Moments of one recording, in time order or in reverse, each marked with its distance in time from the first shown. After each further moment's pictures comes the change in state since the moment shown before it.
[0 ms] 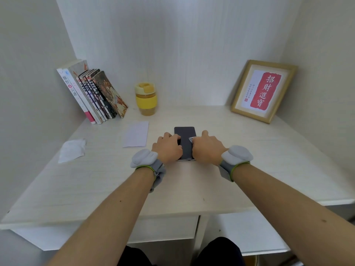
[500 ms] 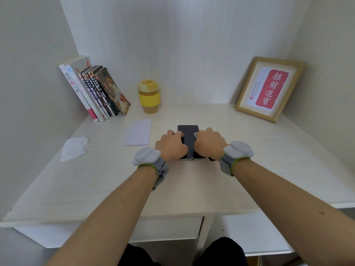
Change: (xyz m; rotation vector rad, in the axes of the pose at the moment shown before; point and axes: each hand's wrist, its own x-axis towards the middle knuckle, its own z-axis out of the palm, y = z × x) left_hand 0.002 0.001 -0.005 -0.059 -0.040 -0.003; right_hand 0.017 -0.004 -0.001 0.028 0.040 0.072
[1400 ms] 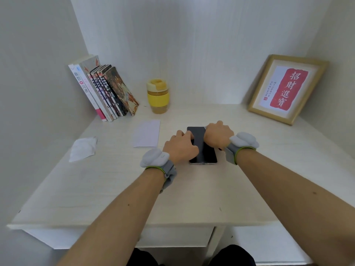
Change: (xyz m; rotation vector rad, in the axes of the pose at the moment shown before) left_hand 0.004 -0.003 -0.005 -0.068 -0.030 0.006; right_hand 0.061 -0.001 0.007 -0.044 0.037 0.113
